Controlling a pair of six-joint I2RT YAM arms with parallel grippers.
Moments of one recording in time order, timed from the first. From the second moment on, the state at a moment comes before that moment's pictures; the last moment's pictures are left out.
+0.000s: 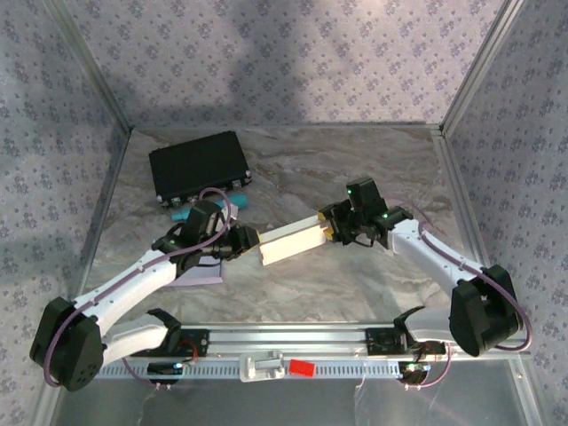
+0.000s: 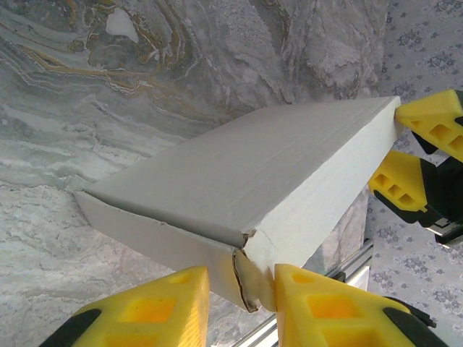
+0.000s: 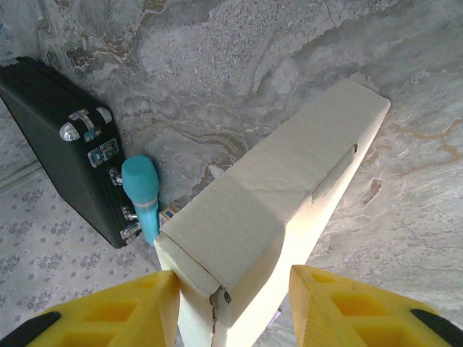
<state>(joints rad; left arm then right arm) -0.58 1.08 0.63 -0.27 0.43 -0.98 0.46 1.30 0.86 -0.42 -0.31 1.56</state>
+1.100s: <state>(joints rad) -0.64 1.14 0.65 -0.27 0.38 -0.81 0.40 1.26 0.89 -0.55 -0.31 1.35</state>
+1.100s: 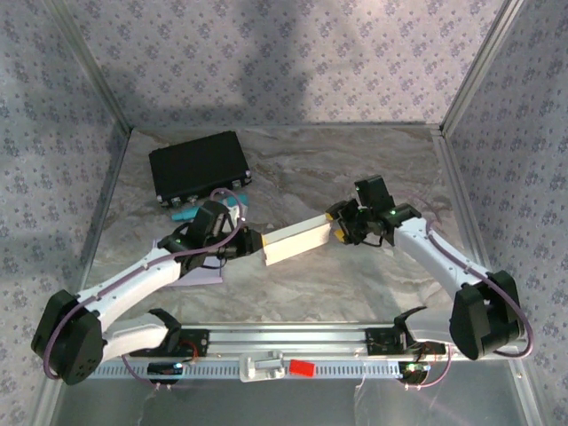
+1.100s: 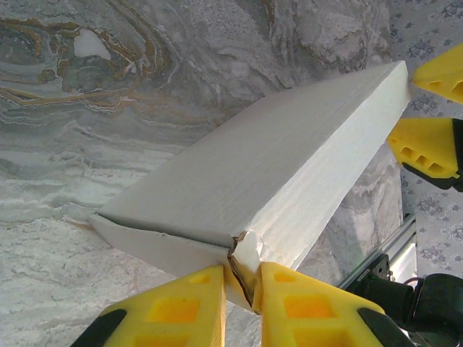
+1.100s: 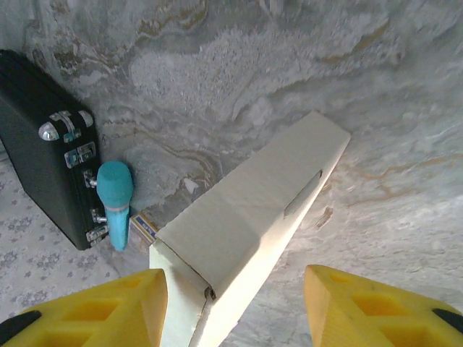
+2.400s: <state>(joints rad) -0.91 1.24 0.82 -0.58 0.03 -0.63 0.20 0.99 0.76 -0.90 -0.18 0.95</state>
